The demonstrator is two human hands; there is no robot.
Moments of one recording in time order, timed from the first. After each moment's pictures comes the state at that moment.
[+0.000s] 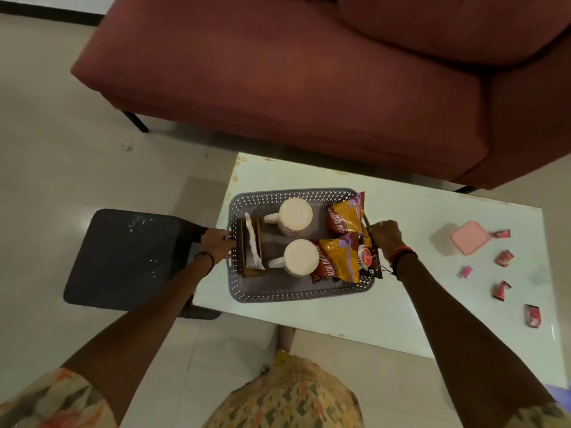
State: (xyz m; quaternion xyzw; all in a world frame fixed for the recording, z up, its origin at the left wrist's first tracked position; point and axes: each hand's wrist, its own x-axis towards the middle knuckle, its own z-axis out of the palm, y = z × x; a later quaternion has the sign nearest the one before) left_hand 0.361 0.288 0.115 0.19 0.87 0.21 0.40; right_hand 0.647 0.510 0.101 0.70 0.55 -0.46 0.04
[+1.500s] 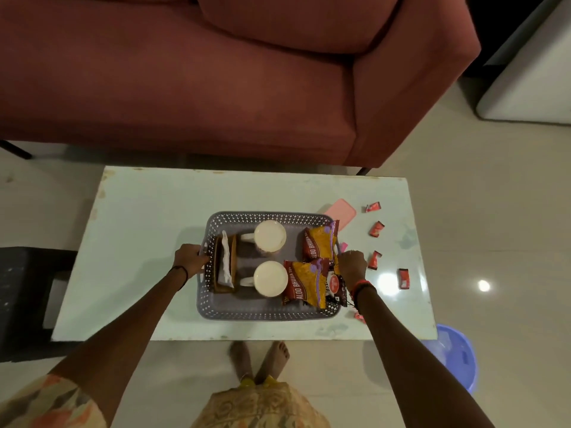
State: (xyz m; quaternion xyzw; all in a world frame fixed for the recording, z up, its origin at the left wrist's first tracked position) left_hand 0.608 0.421 0.054 0.22 0.85 0.21 0.42; right_hand 0.937 0.552 0.076 0.76 0.48 -0.44 0.04
